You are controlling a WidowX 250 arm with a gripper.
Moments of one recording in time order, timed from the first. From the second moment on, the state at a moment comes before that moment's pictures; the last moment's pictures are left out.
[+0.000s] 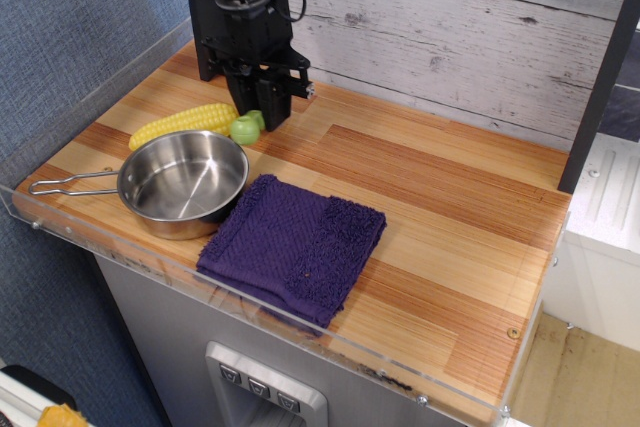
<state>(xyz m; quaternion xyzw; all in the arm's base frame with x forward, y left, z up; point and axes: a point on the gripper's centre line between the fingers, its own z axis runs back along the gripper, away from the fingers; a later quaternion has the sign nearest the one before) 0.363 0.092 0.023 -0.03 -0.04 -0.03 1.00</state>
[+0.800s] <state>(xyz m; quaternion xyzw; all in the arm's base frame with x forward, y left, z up) 0.370 0.080 0.016 -0.02 -0.02 -0.04 1.00</state>
